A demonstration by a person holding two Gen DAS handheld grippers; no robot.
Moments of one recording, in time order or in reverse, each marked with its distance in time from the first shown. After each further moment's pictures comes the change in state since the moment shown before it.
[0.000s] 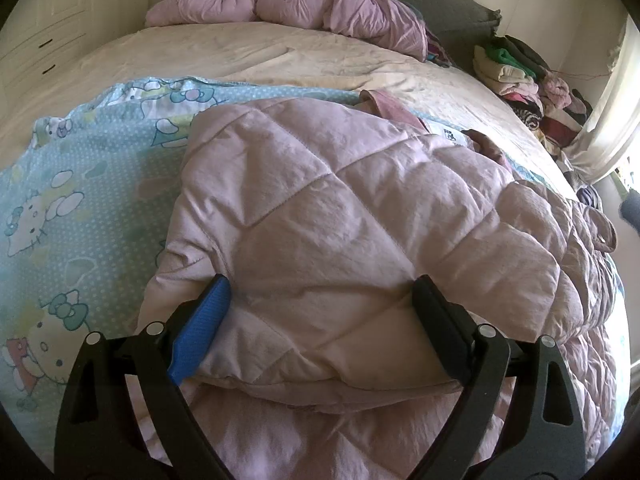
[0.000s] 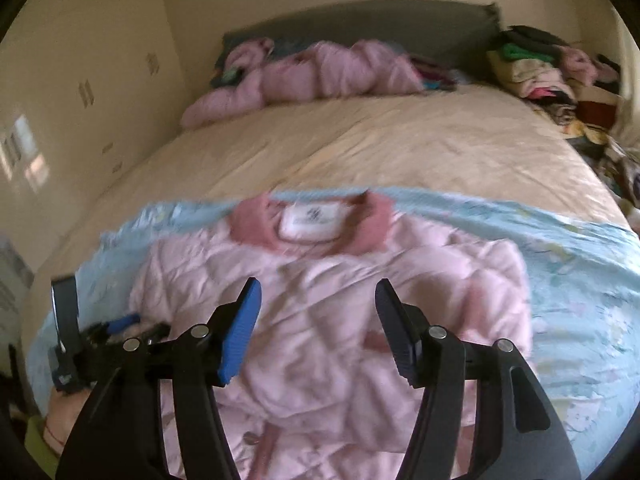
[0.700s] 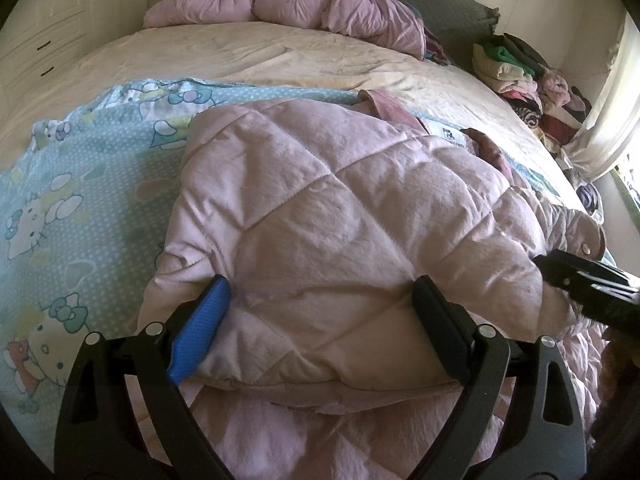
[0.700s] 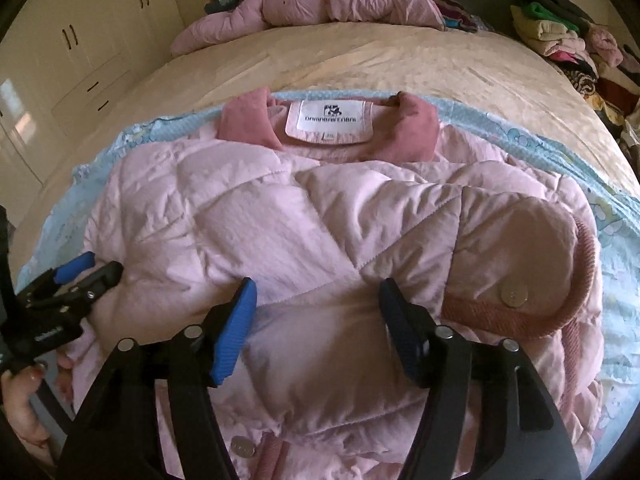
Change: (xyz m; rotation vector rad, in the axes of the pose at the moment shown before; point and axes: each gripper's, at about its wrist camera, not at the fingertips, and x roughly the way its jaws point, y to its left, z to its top) left arm 0.000 -0.002 0.000 0.005 0.000 0.002; right arm 0.093 0.023 -0.043 -0.030 0.228 -0.042
